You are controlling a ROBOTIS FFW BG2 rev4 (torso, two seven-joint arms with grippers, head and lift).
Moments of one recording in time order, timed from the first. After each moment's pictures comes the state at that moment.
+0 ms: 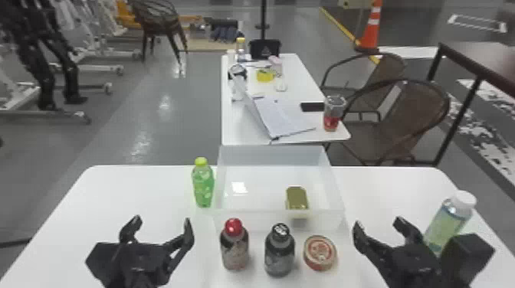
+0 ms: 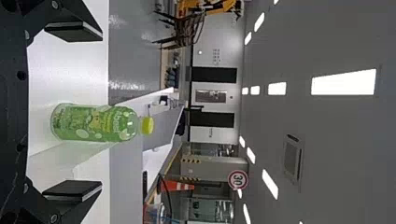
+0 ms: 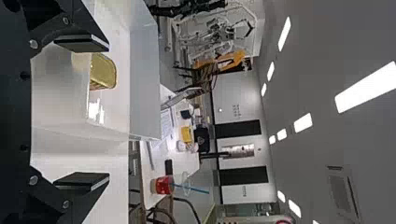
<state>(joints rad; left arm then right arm) 0.26 0.05 -0.03 -1.67 0.06 -0.24 -0.04 0.30 -0.03 -0.08 -1.84 -0.15 0.03 0.31</state>
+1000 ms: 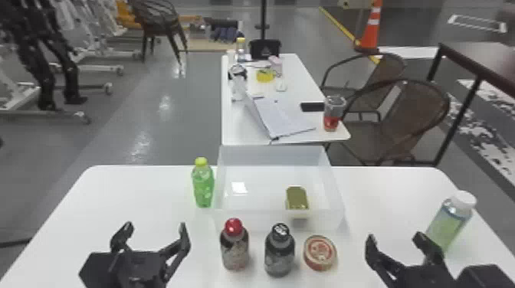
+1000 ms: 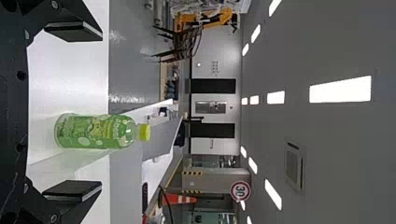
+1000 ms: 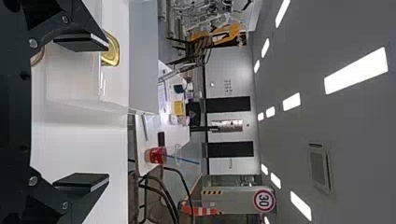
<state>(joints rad) 0.34 0.04 -0.04 -1.78 0.02 -0.21 0.05 0.41 0.00 -0.08 -1.87 -0.08 -0.11 0.20</state>
